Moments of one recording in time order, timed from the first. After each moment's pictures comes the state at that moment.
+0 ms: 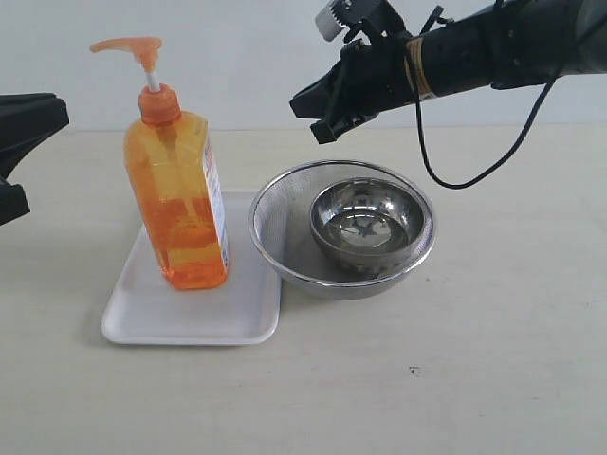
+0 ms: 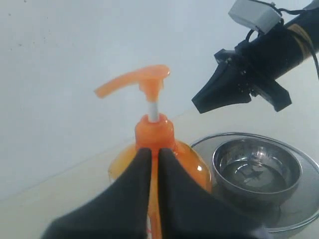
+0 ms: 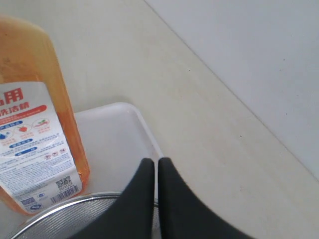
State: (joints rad) left arm 0.14 1.19 -0.47 1.08 -0.88 -0.66; right arm 0.33 1.99 -1.48 -1.75 -0.69 1.30
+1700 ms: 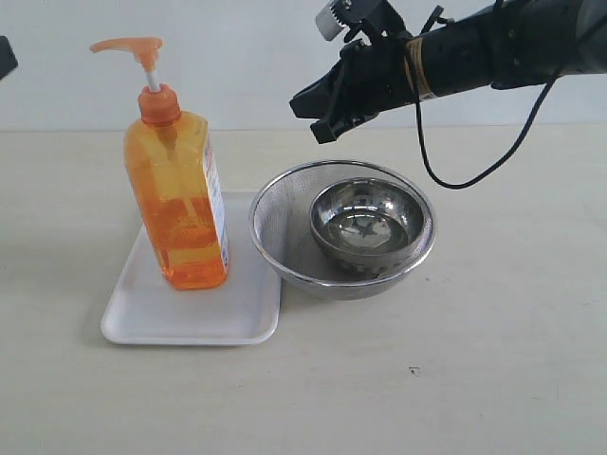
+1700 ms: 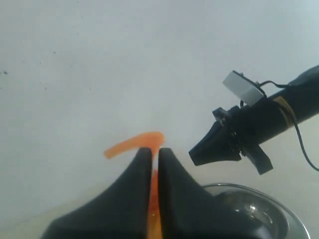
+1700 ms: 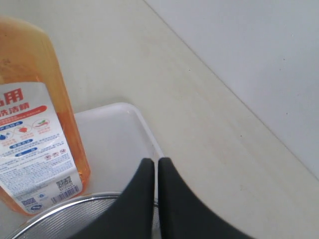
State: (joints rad) left arm 0.14 0.94 -0.46 1.08 -0.80 -0.90; right arm 0.33 1.99 -1.48 -1.75 -0.69 1.30
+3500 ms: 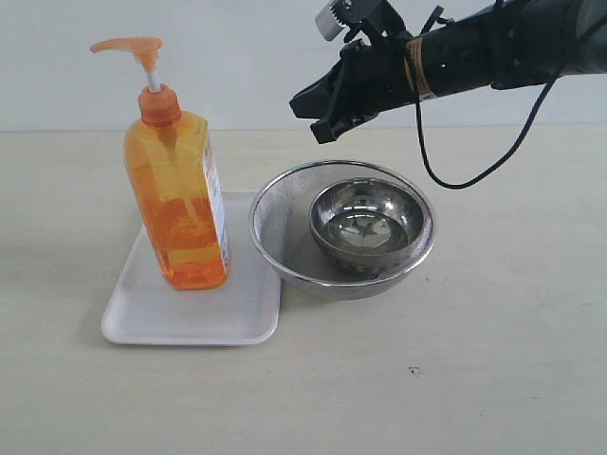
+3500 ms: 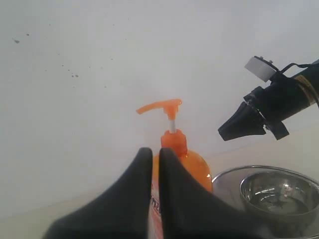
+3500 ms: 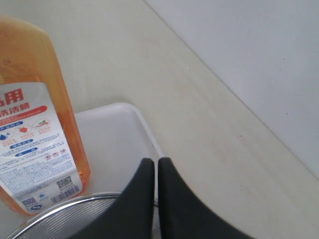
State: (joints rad) left arm 0.14 0.36 -0.18 1.15 -0.53 -1.03; right arm 0.33 1.99 -1.48 -1.75 -0.69 1.30
